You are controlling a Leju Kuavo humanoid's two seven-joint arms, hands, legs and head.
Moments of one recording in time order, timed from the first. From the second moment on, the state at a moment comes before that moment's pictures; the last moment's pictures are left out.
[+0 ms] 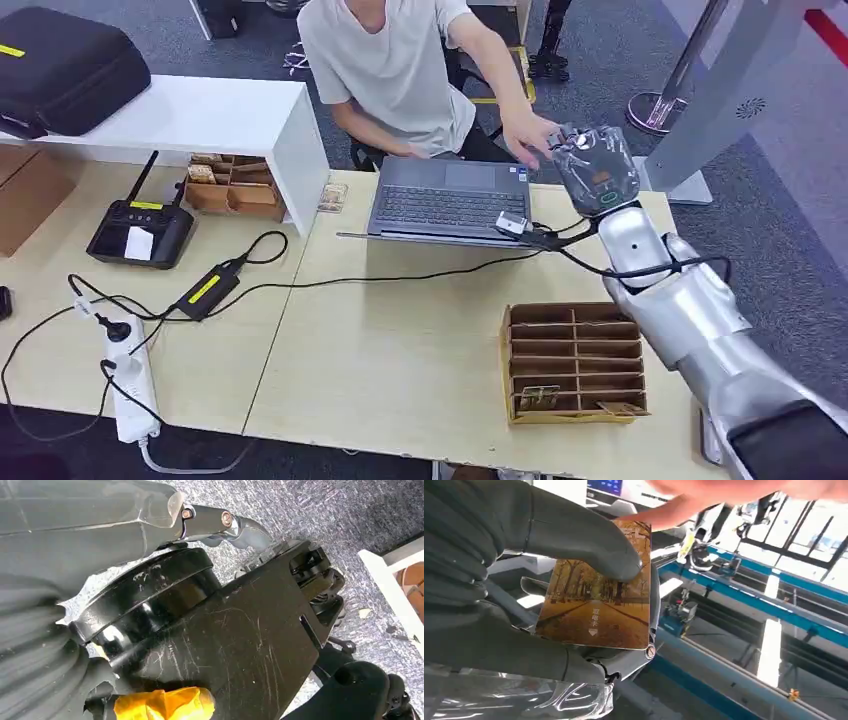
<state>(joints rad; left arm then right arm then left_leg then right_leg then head) -0.11 -0.09 -1.13 -0.14 0.83 0.06 -0.09 -0.92 -0.20 0.76 -0.84 1.57 -0.57 0.20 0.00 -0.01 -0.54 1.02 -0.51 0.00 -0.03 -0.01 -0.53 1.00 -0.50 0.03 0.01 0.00</state>
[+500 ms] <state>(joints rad) -0.11 -0.09 -1.13 -0.13 0.85 0.05 -0.12 -0.93 -0.17 0.82 -0.80 1.57 -0.57 0.19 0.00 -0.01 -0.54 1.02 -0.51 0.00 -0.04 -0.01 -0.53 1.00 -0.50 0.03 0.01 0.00</state>
